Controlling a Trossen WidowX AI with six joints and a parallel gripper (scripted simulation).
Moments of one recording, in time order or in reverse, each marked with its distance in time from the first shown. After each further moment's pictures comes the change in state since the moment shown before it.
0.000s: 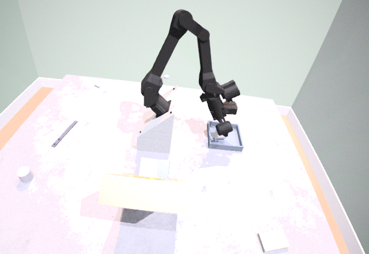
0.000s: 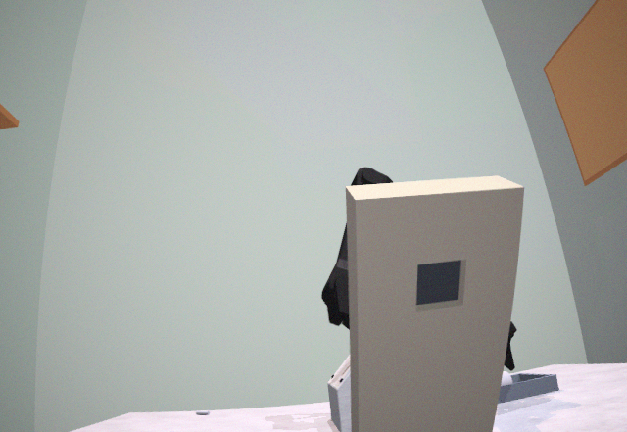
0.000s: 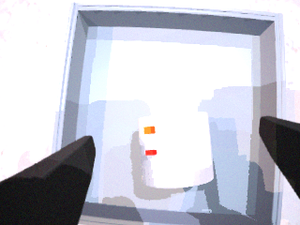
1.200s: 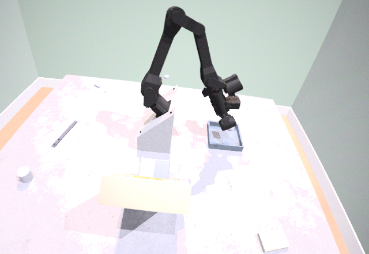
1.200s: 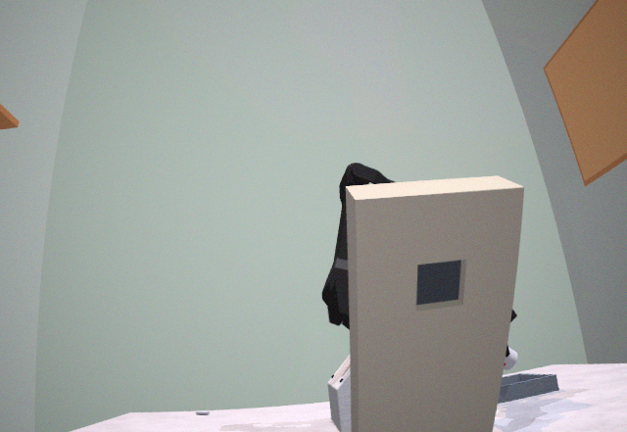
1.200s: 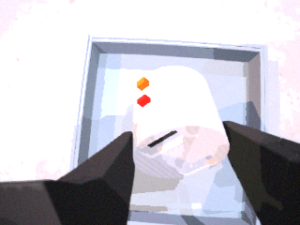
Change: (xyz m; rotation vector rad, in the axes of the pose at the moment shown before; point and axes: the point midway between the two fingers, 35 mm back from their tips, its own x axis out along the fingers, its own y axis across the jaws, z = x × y) arm -0.020 0.000 0.020 -0.004 -0.031 0.000
